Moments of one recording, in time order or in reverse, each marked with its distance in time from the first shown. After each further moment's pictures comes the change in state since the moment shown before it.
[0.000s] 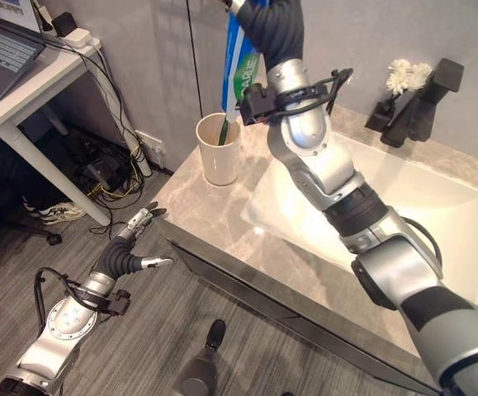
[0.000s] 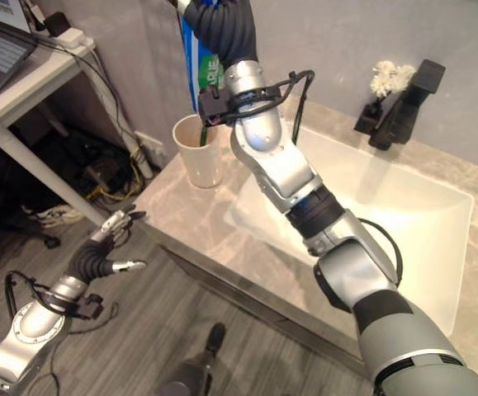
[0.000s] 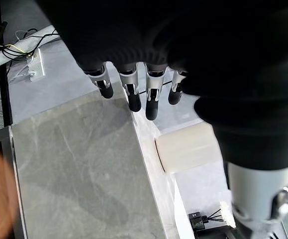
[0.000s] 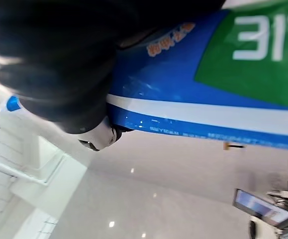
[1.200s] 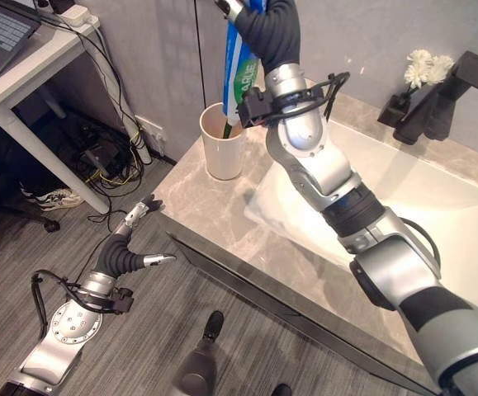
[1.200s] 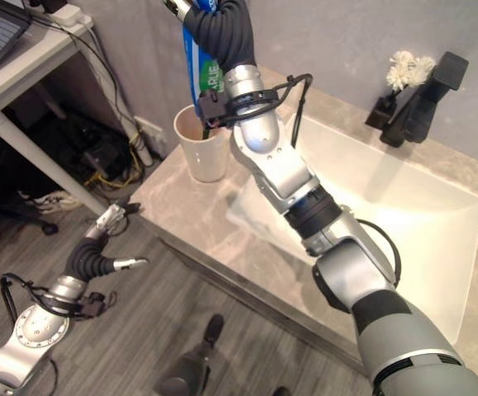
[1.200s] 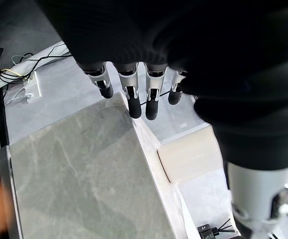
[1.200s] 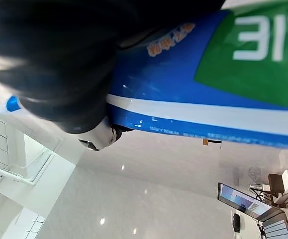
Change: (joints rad) left arm 0.023 -0.026 0.037 -0.072 0.134 0.000 0.130; right arm 0.000 0.002 0.001 0.001 -0.017 0.000 0.000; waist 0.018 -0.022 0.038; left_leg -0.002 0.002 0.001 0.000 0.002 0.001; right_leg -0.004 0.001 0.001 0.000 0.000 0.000
